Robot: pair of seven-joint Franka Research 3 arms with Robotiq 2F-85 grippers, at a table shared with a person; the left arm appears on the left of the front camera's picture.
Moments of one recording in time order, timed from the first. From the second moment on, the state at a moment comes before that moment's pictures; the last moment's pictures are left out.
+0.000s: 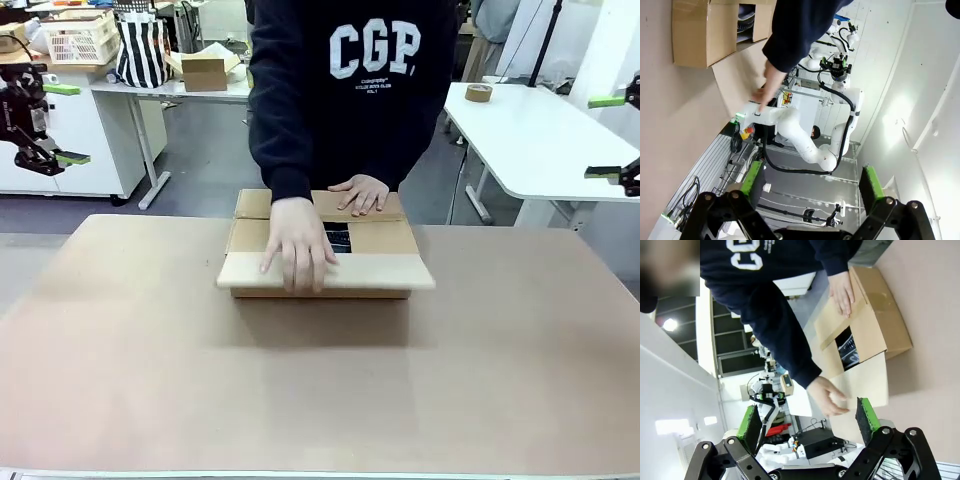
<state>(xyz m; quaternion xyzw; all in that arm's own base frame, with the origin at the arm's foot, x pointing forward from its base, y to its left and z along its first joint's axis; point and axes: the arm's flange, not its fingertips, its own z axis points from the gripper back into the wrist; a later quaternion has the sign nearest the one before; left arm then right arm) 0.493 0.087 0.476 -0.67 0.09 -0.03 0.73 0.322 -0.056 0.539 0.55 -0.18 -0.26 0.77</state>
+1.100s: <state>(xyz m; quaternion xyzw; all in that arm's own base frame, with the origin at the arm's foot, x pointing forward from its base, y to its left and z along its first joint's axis) 0.493 0.087 0.476 -0.67 0.09 -0.03 0.73 0.322 -0.056 0.539 0.55 -0.18 -0.26 0.77</state>
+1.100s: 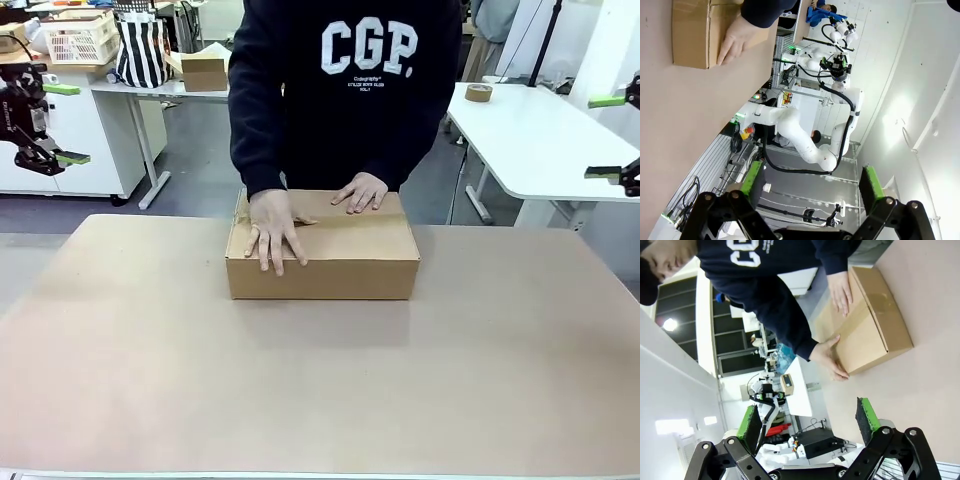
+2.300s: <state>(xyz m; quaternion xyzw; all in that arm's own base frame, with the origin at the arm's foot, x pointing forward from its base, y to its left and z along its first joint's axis) 0.493 0.087 0.476 -0.67 0.09 -0.03 0.73 0.322 -0.056 0.539 0.55 -0.18 -0.26 0.77</state>
